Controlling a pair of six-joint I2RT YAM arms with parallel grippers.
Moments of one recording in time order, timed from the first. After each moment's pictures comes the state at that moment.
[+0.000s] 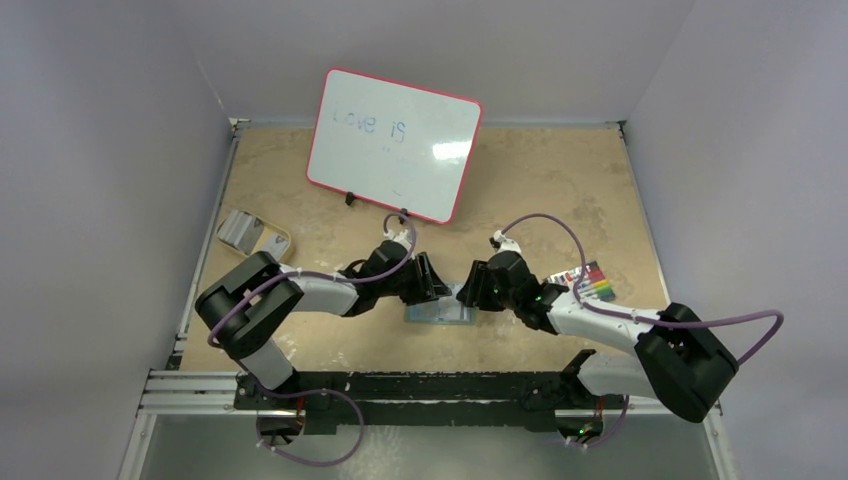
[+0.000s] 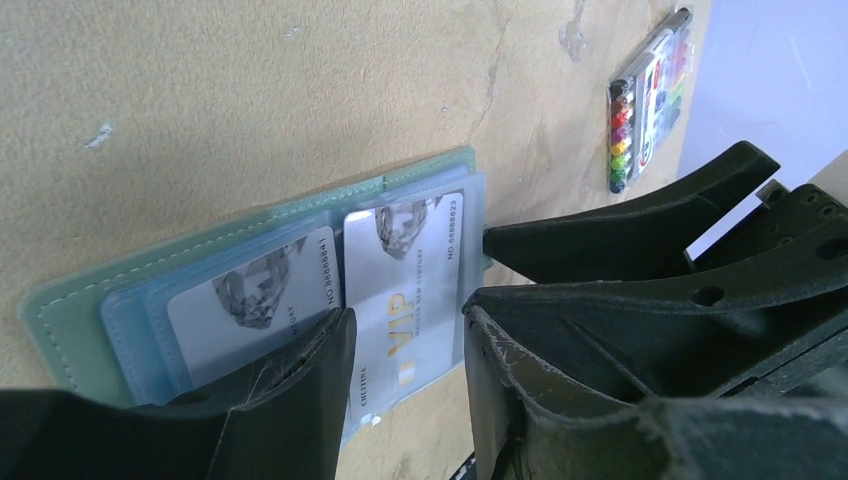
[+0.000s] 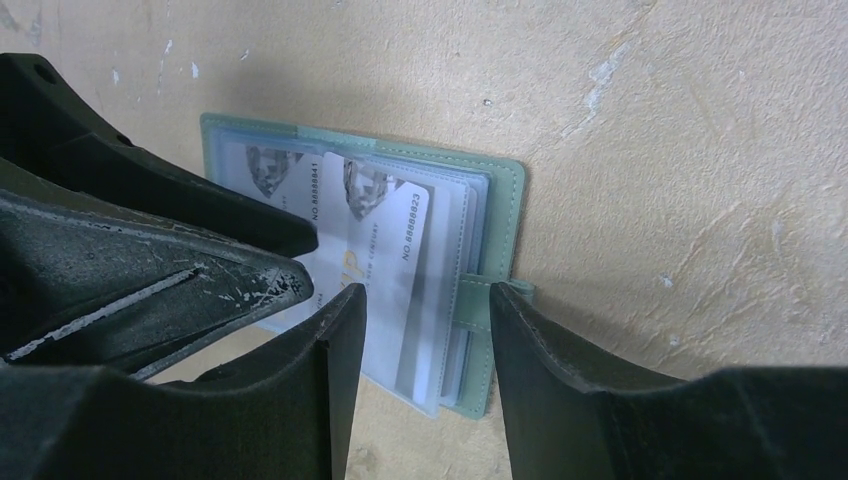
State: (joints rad) left arm -0.81 1.64 0.59 0.42 0.22 -1.03; right arm 0.74 1.23 0.43 0.01 0.07 0.80
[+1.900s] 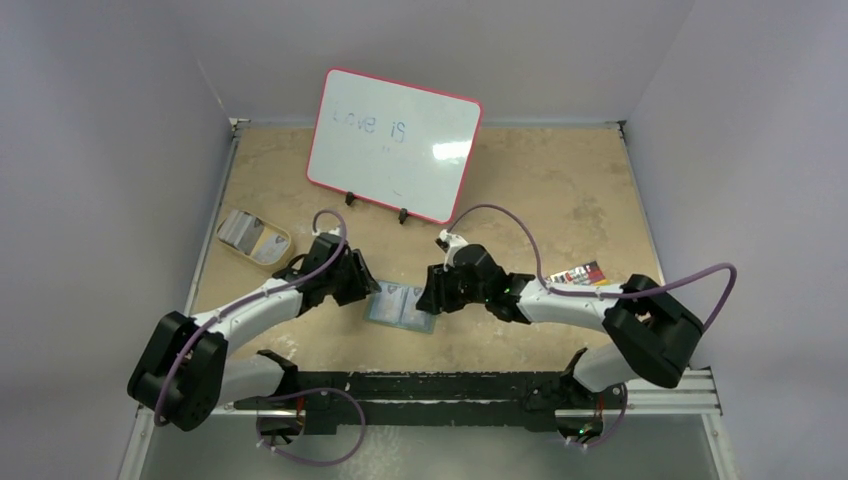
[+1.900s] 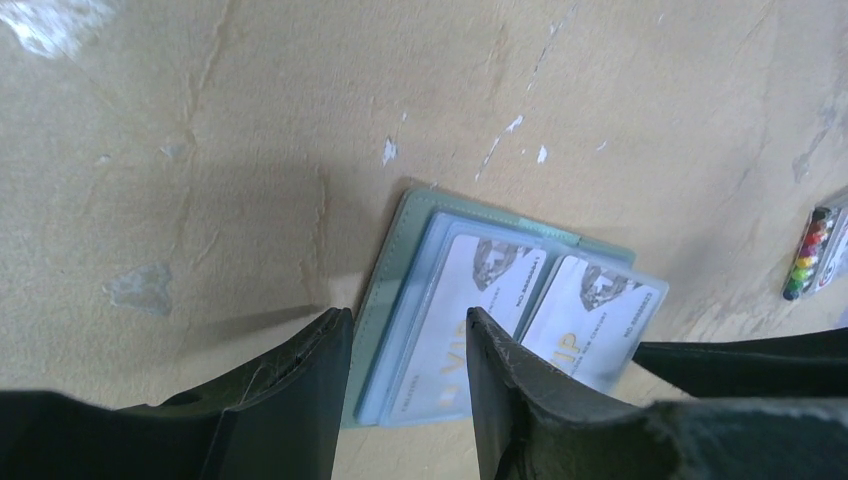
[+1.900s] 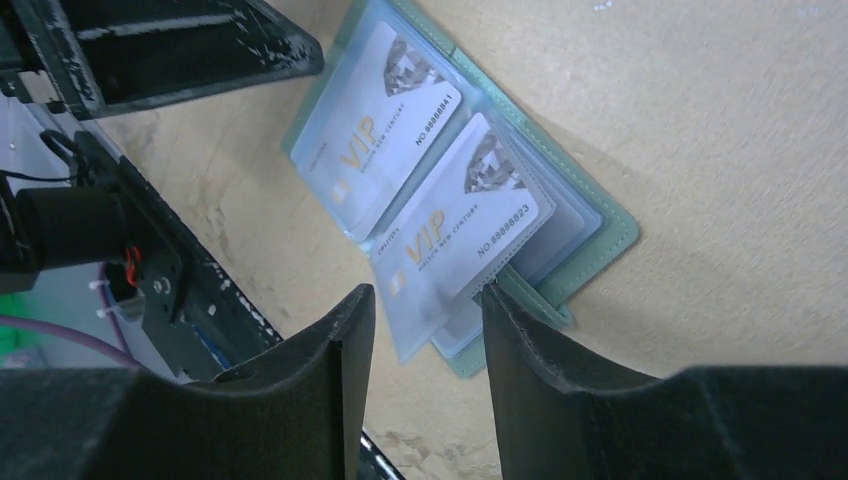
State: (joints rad) left arm -0.47 1.21 0.50 -0.20 0.09 -0.82; right arm 0.88 1.44 0.60 0.16 -0.16 0.69
